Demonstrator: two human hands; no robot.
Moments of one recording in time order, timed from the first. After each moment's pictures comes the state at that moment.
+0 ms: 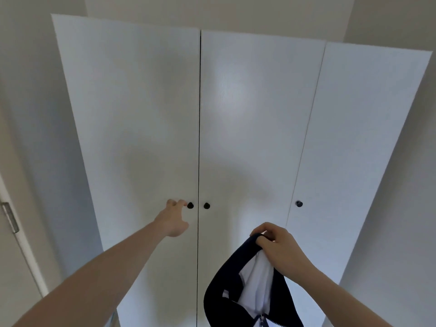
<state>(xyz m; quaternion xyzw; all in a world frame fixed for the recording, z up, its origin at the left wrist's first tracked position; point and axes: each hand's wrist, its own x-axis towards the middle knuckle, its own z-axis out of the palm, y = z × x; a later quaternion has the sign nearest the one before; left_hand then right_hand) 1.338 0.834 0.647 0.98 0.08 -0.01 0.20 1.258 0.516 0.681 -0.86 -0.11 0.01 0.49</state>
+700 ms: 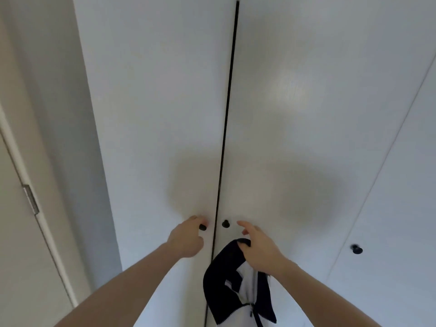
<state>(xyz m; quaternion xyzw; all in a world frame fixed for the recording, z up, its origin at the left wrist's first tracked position) 1.413 0.833 0.587 0.96 0.12 0.06 0.25 1.482 0.599 0.611 -0.90 -0.30 0.09 0.30</state>
